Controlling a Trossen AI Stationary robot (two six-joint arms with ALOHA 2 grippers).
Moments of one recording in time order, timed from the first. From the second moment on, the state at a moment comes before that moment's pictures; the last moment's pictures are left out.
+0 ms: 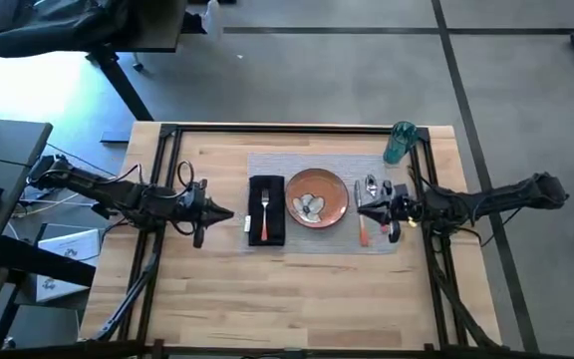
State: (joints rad) left arm -0.28 0.63 0.40 -0.09 -0.34 -0.31; right arm 0.14 0.49 0.09 0.37 0.17 0.41
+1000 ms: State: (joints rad) left arm -0.09 0.29 0.10 0.24 -0.04 -0.21; right arm 0.14 0.28 0.01 0.35 0.15 0.26
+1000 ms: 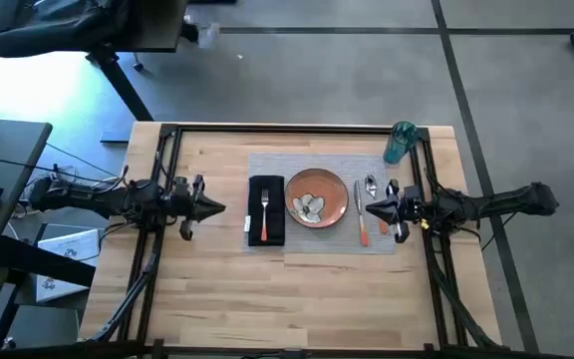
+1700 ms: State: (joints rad) left arm -0.13 0.01 0.01 0.06 0.02 -0.20; right arm 0.14 0.28 0.01 0.32 0.14 0.26
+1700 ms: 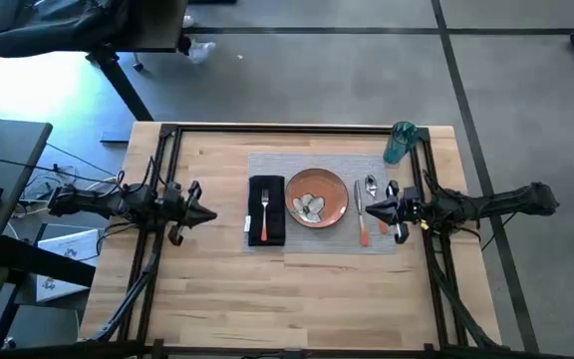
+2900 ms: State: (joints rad) left arm -0.13 0.00 0.01 0.03 -0.16 -0.09; right arm 0.14 0.28 0.01 0.25 0.14 0.27
